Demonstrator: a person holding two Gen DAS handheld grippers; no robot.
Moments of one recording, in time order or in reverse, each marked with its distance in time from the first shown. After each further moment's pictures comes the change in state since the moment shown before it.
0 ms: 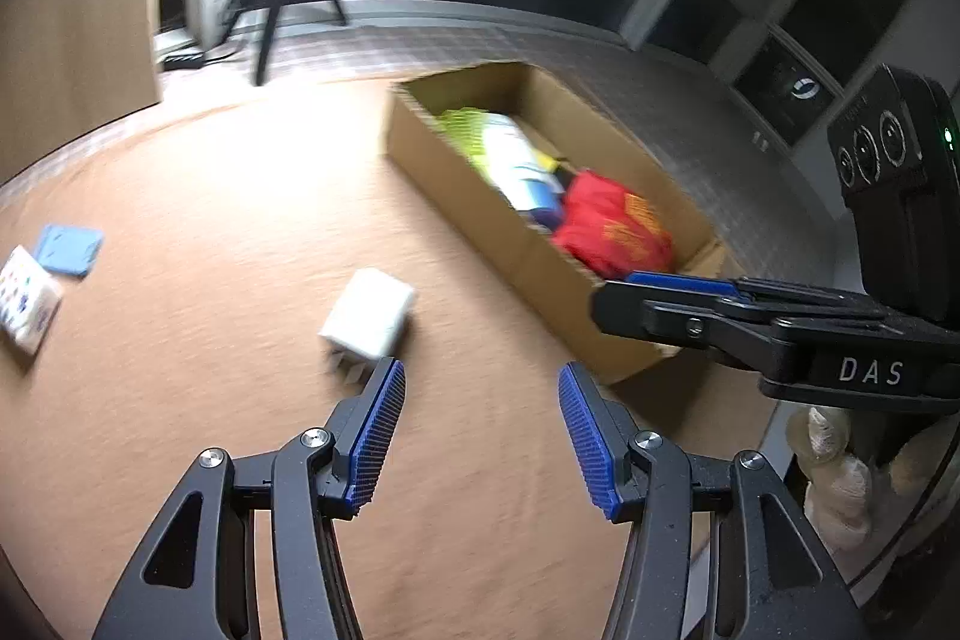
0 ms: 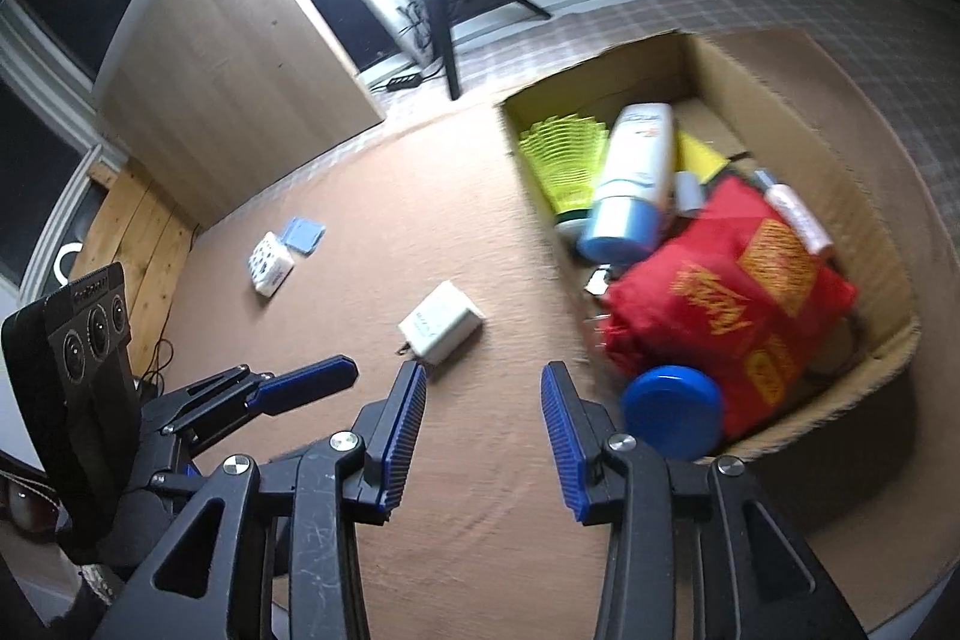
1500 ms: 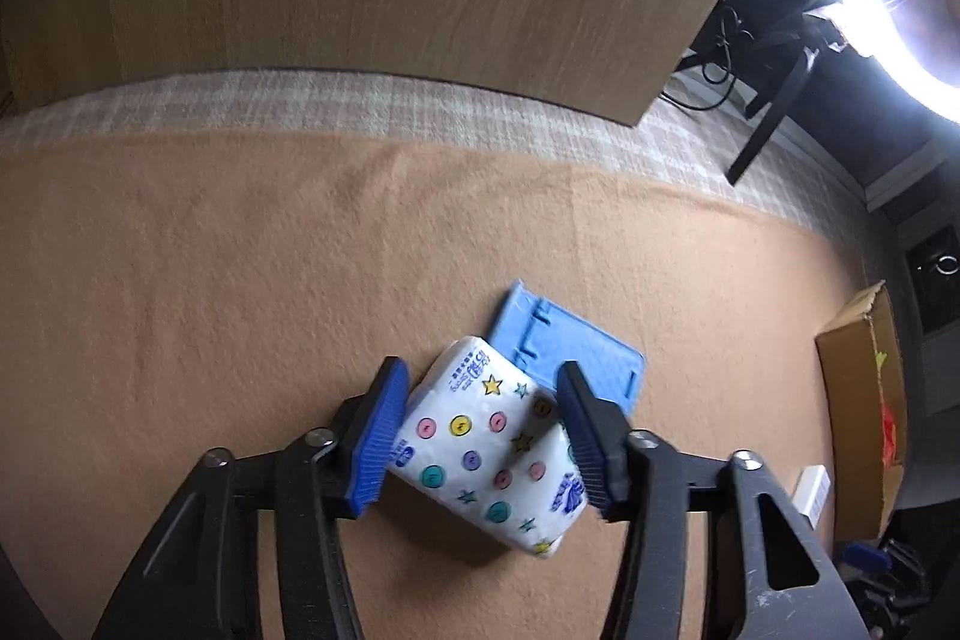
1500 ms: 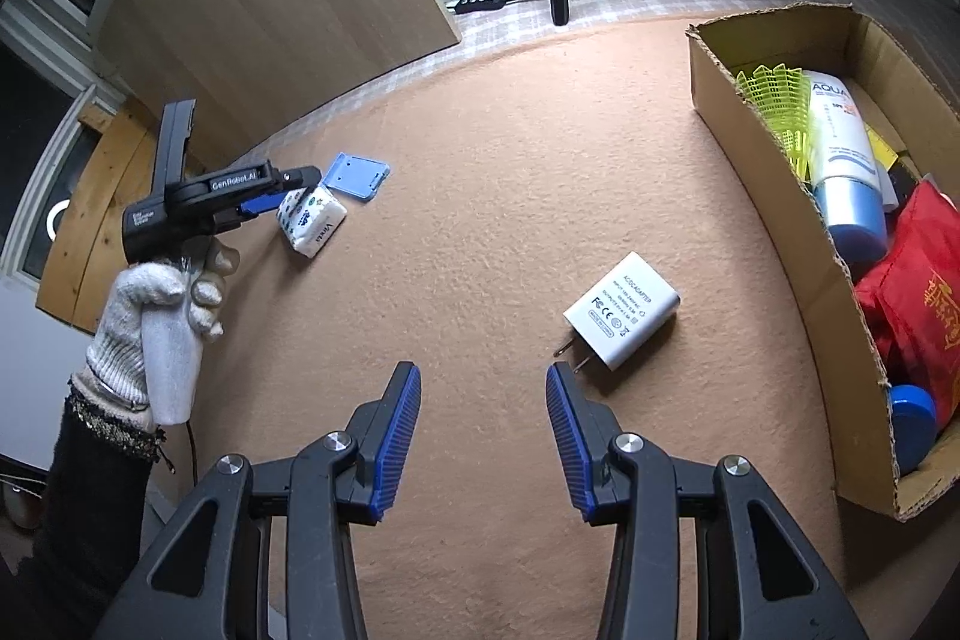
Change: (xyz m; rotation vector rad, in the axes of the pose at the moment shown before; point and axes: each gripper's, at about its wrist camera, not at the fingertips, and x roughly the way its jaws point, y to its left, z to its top) left arm -0.014 0.336 0.056 -0.418 0.023 0.237; right arm 0.081 0.088 0.011 -0.037 0.121 0.001
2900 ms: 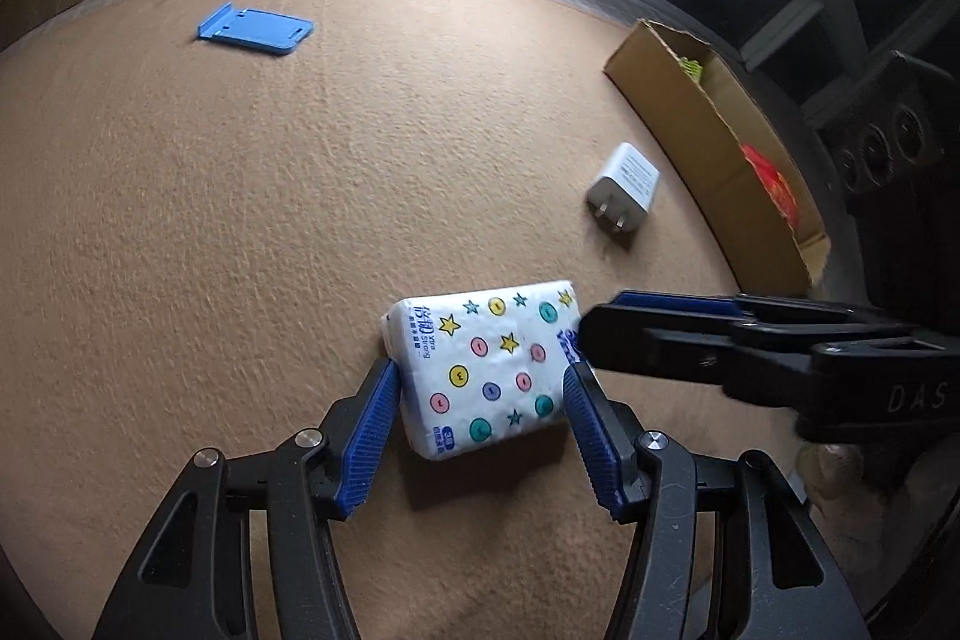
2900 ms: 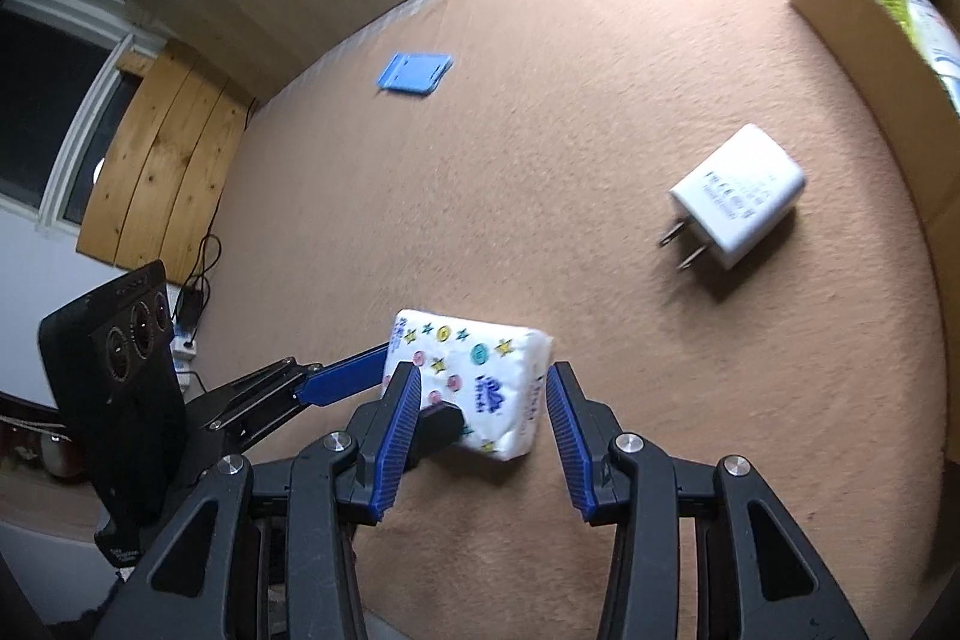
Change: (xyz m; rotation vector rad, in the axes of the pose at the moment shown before) left arm -0.044 -0.136 -0.221 0.180 0.069 -0.163; right arm 0.038 0.016 -0.035 -0.034 0.168 0.172
